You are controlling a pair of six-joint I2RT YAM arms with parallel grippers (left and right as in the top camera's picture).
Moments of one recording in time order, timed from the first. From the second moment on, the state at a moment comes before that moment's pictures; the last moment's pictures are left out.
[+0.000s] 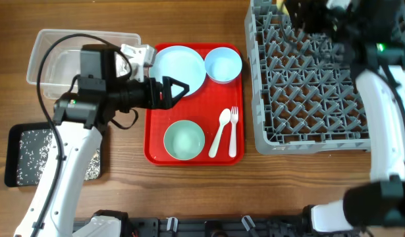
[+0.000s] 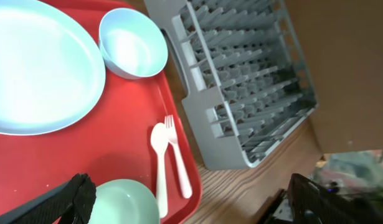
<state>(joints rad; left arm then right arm) -0.15 1.32 1.18 -0.73 0.69 -0.21 -0.02 1.67 1.67 -0.50 -0.41 0.13</state>
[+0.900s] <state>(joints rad) -0.22 1.32 1.18 -0.78 0.54 -0.20 0.08 2.18 1.94 -0.52 -0.02 0.04</state>
